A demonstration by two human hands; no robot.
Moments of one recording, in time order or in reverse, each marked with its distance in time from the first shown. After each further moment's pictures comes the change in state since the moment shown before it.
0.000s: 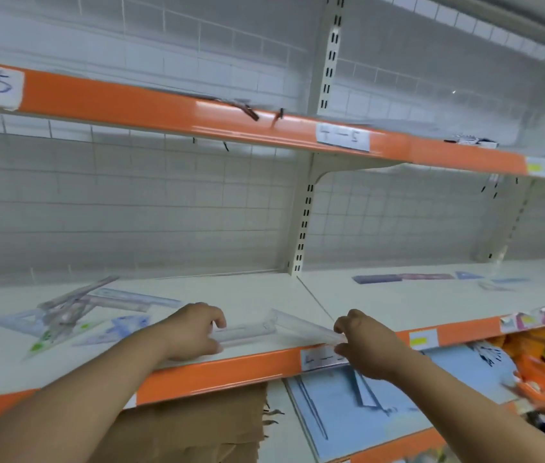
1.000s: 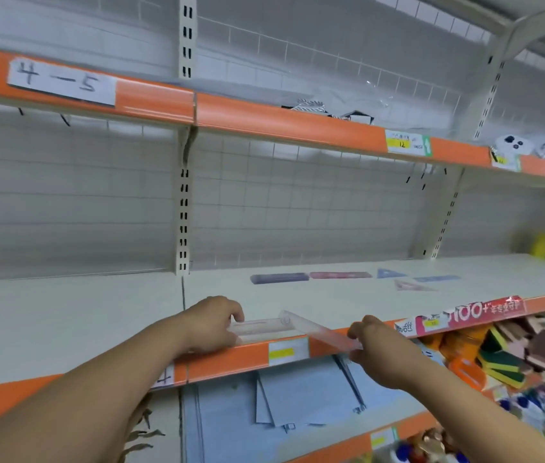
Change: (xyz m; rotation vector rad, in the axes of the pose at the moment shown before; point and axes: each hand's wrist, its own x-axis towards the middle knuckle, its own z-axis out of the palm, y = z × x) left_hand 0.174 0.267 0.083 -0.003 -0.039 0.082; right_hand -0.009 0.313 0.004 0.023 -0.005 0.081
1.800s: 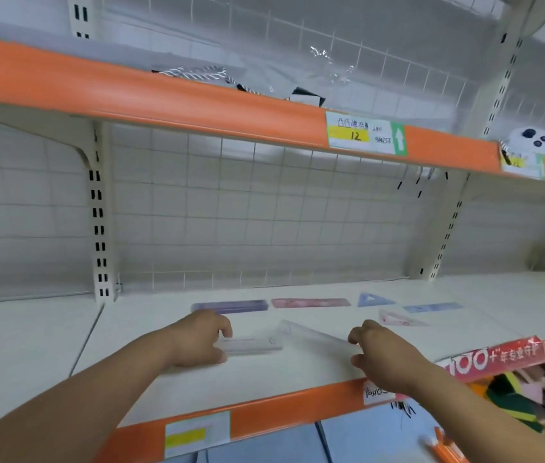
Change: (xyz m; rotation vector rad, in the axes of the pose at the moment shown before) left_hand 0.159 0.046 0.030 0.020 -0.046 -0.041; right_hand 0.132 0.148 0.000 -0.036 -0.013 -0.040
